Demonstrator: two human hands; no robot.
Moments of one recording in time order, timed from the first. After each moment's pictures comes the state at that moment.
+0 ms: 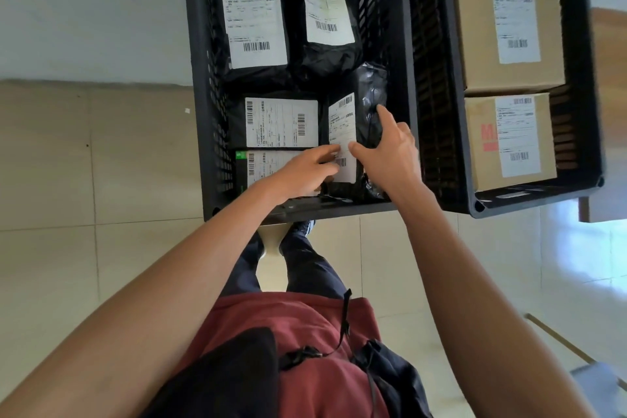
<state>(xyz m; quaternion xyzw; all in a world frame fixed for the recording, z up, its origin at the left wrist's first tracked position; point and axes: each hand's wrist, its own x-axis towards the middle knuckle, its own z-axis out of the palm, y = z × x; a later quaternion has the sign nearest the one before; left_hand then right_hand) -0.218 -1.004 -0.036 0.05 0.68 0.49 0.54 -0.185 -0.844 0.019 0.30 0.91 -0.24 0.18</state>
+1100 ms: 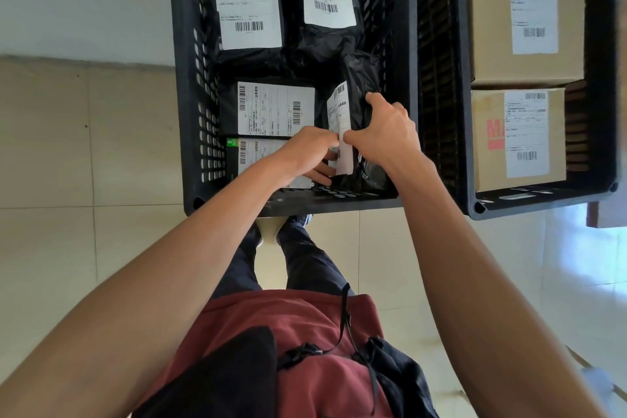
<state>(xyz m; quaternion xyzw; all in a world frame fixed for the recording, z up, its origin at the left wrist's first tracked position) -0.229 -0.980 -0.023 -0.10 0.61 0.56 0.55 -0.218 -0.834 0.021 0.26 0.91 -0.18 0.28</state>
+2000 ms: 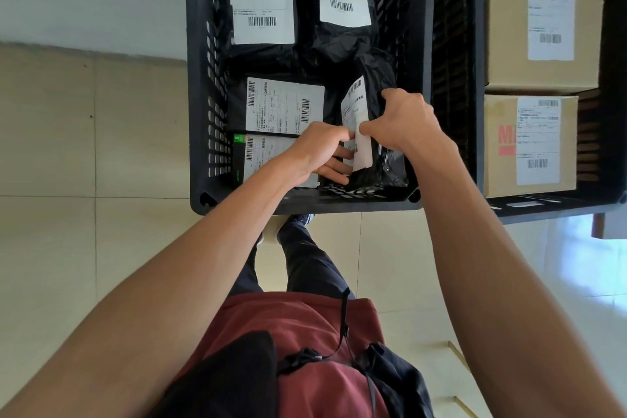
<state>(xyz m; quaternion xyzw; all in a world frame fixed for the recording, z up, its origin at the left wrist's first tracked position) -0.229 -0.976 -0.024 -0.15 0.58 0.60 0.53 -0.242 -0.827 0.033 0.25 0.90 -0.13 0.33</state>
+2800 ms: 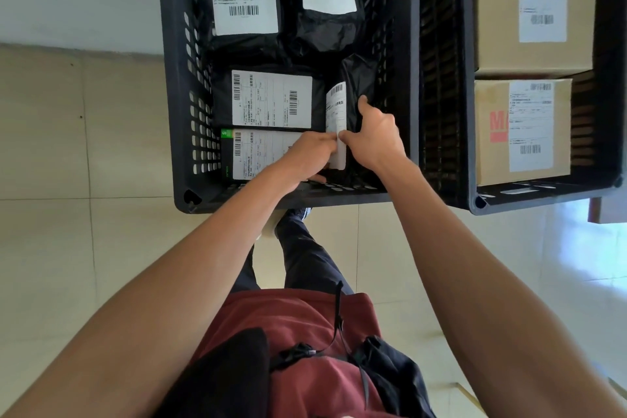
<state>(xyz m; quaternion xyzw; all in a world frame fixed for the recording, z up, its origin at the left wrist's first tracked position) -0.205 -0.964 -0.051 -0.11 0.64 0.56 0.51 -0.202 -0.827 -0.029 0.24 0.90 -0.21 0.28</state>
